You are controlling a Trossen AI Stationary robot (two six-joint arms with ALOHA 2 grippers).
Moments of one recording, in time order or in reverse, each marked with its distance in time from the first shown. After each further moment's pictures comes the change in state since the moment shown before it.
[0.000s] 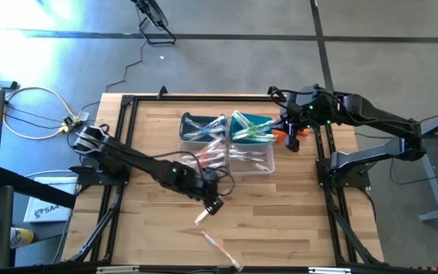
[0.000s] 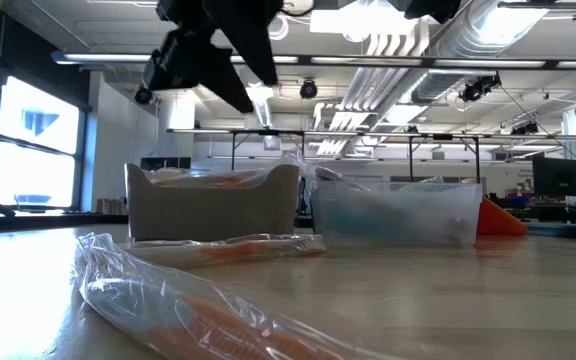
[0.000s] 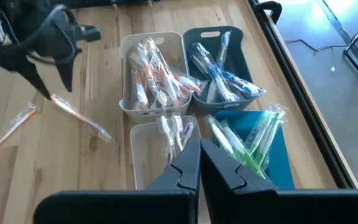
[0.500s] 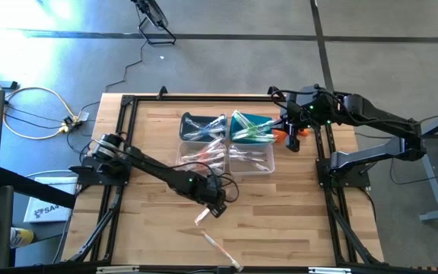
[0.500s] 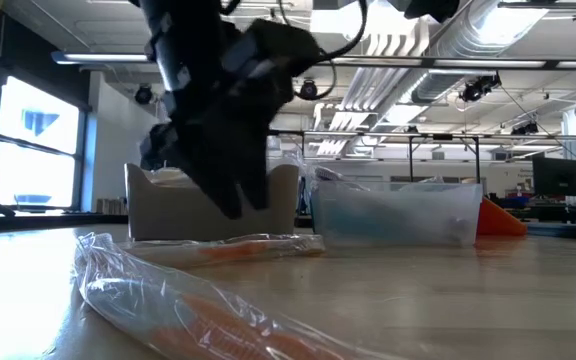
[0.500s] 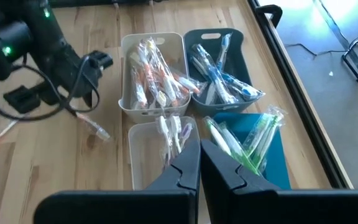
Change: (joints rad) left arm 0.002 0.213 0.000 0.000 -0.009 -0.025; right arm 0.000 0.000 0.000 -0.002 0.000 -0.026
